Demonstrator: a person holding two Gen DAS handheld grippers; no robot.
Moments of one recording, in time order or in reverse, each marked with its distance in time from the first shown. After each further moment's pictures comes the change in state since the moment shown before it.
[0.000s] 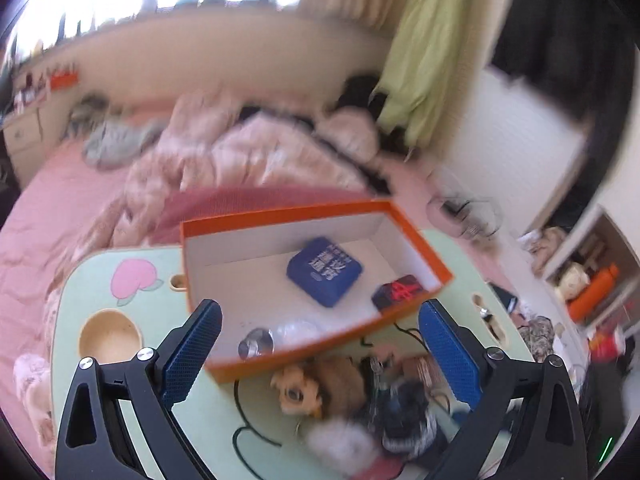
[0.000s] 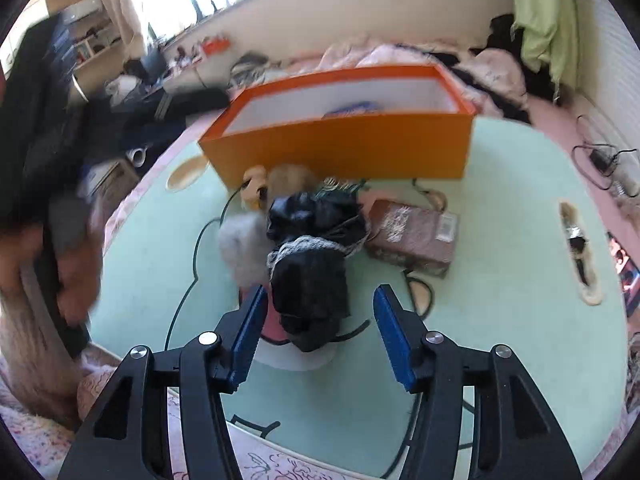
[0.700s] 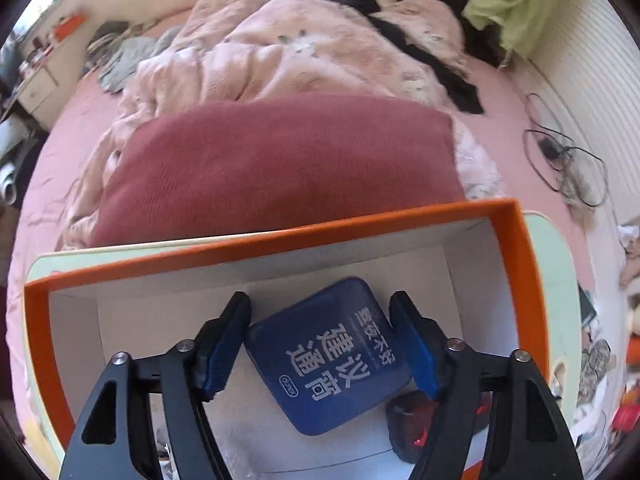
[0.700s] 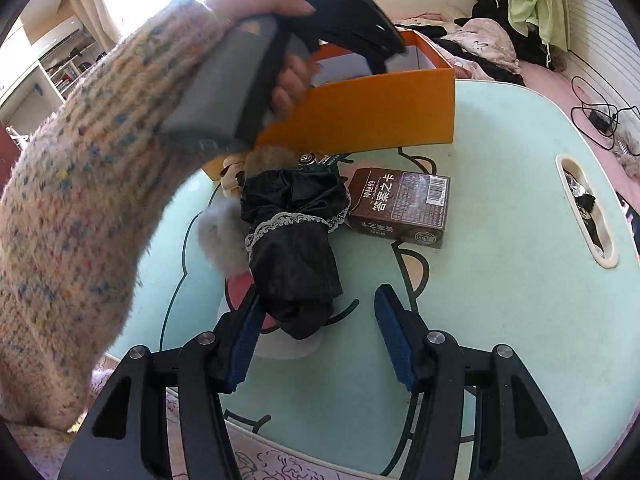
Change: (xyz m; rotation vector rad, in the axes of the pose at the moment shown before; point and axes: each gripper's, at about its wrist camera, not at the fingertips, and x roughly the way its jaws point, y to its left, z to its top) left arm 0.176 -0.045 0.053 -0.078 0.360 0.266; right arm 0.015 -0.021 -0.002 0.063 0.071 0.070
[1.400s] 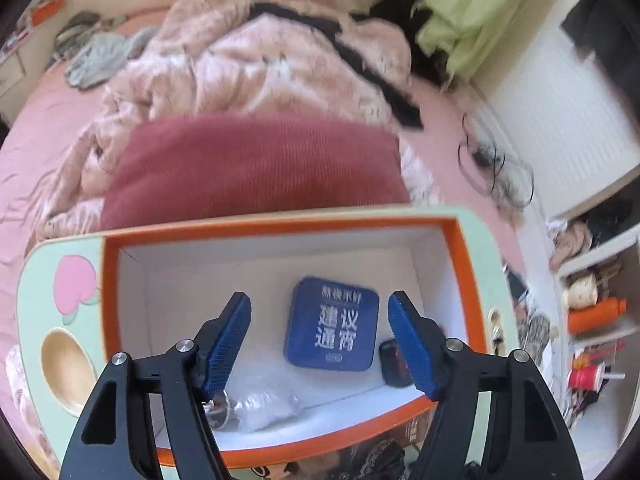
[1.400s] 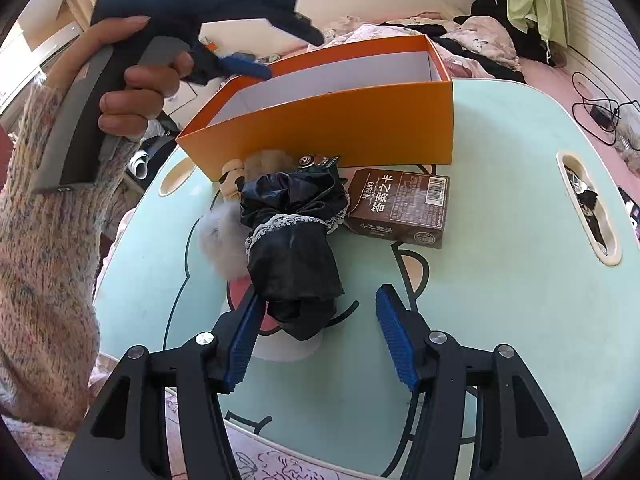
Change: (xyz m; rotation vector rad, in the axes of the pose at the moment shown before) left arm -0.053 0.056 -0.016 0.029 -0.002 -0.248; right arm 0.006 -0.009 0.009 -0.032 0.008 0.020
